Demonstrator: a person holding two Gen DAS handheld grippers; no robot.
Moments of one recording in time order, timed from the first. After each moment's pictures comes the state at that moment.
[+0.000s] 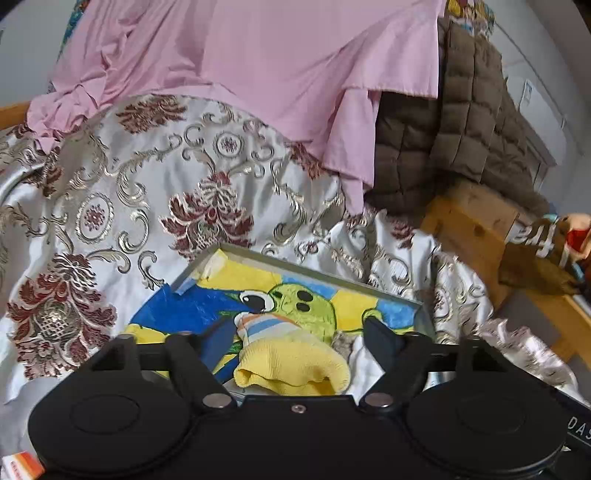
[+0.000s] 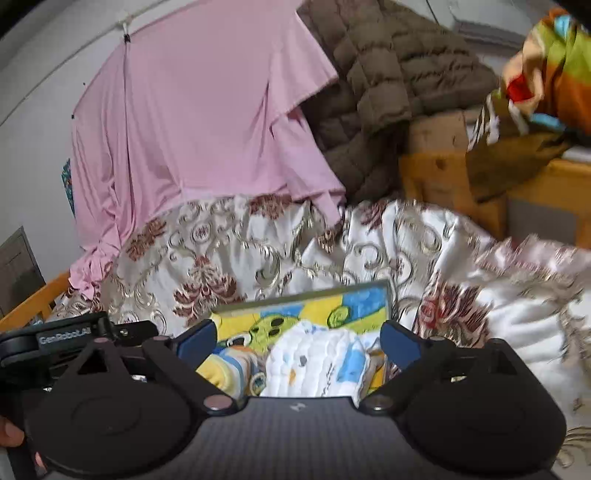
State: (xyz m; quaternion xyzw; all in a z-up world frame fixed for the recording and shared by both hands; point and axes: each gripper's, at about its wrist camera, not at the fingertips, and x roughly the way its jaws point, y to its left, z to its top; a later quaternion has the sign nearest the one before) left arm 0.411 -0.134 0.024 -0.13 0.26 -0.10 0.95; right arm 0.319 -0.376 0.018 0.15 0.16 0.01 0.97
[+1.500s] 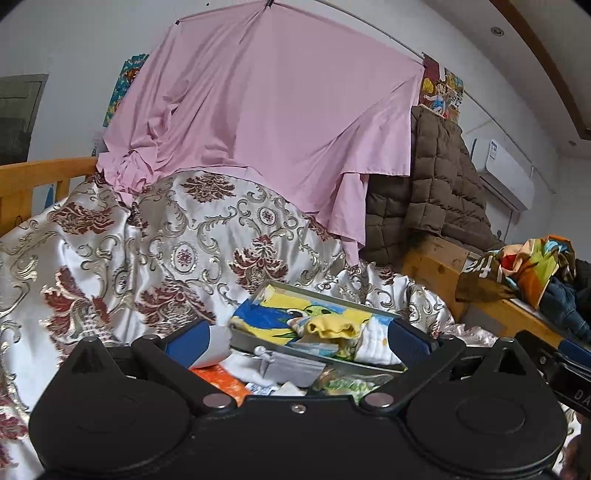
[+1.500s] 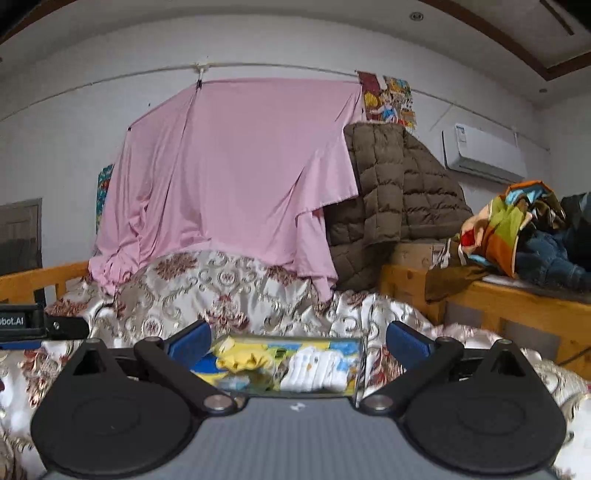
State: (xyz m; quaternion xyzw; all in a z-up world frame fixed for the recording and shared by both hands) left arm 0.166 -0.016 0.046 -0.13 0.14 -0.10 0.98; right arm 0.094 -0.253 0.042 0.01 0.04 -0.05 1.00
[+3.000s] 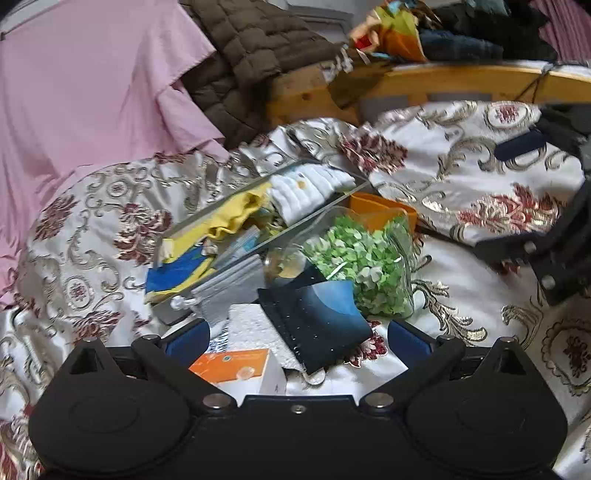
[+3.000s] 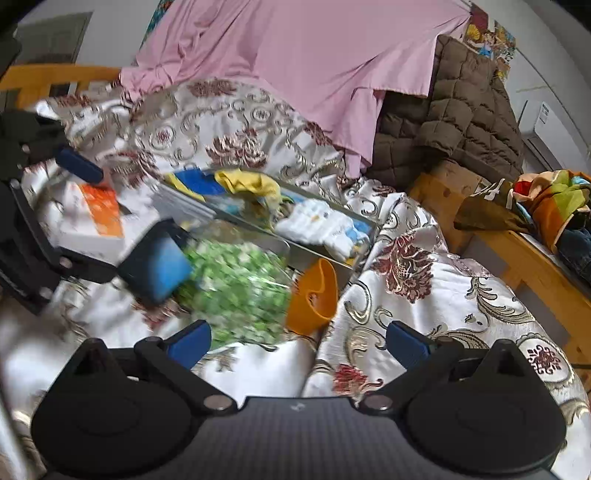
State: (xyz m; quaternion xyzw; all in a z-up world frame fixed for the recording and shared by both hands) left arm 0.228 -0.090 -0.040 0.24 0.22 -0.30 0.90; right arm 0.153 -0.252 -0.046 -0.18 0.25 -0.03 0.95
